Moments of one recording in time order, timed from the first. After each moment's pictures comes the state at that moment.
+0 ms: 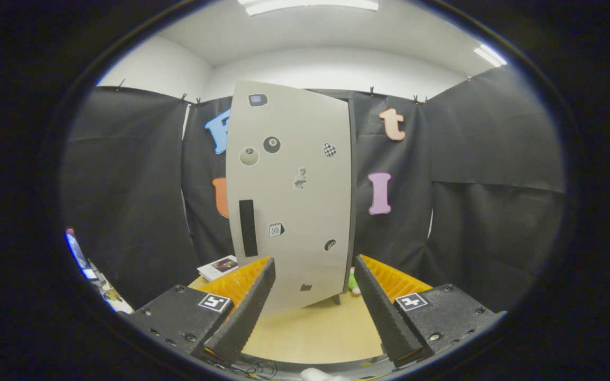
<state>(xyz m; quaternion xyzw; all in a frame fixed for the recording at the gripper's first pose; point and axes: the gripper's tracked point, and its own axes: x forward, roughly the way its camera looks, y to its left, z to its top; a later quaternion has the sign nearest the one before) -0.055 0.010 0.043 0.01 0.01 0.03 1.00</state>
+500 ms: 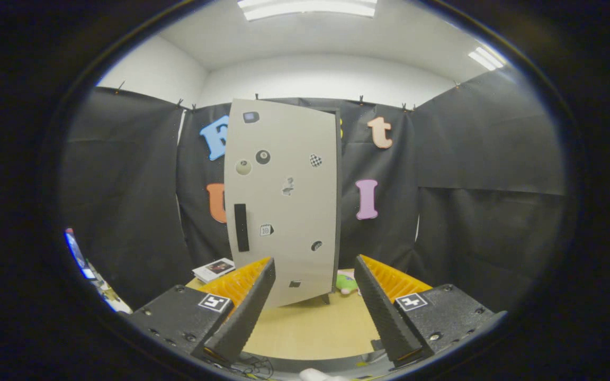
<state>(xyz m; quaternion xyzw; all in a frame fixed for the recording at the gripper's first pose) -0.095 -0.010 0.051 0.01 -0.01 0.00 1.00</state>
